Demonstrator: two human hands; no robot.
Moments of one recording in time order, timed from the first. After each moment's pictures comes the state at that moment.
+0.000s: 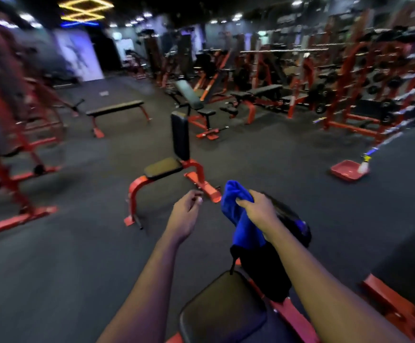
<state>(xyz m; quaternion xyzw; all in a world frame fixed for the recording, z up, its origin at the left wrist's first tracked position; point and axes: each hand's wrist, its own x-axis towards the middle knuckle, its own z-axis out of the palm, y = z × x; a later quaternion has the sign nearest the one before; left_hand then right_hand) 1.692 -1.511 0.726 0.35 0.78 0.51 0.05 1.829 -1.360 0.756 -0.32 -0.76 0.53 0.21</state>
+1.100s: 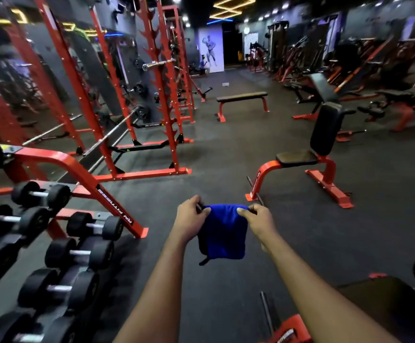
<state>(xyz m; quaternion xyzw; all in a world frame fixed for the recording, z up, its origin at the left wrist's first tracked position) 1.630 -2.130 0.731 0.08 0.91 0.40 -0.06 1.664 -1.942 0.694 -0.15 -0.75 0.63 0.10</state>
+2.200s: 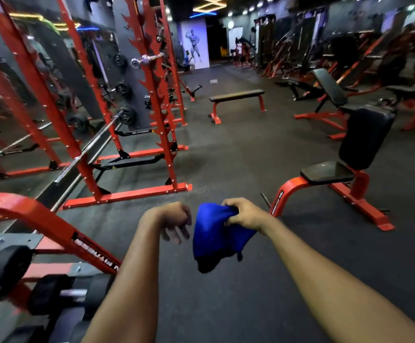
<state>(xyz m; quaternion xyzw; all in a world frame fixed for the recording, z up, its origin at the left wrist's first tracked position) 1.134 -2.267 0.766 0.09 0.91 0.24 0.33 1.173 -2.038 0.705 0.09 -0.87 0.49 -0.06</state>
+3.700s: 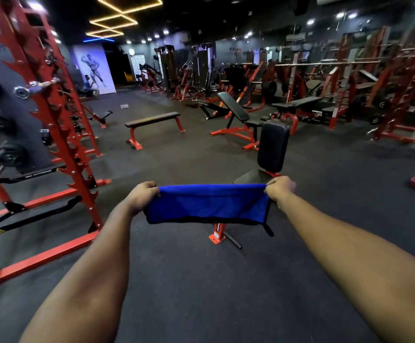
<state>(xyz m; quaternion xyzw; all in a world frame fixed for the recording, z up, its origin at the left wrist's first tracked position) 0.930 -2.170 0.787 0.27 0.87 0.39 0.11 1.126 -1.850 0.748 -0.55 -0.72 0.37 0.21</state>
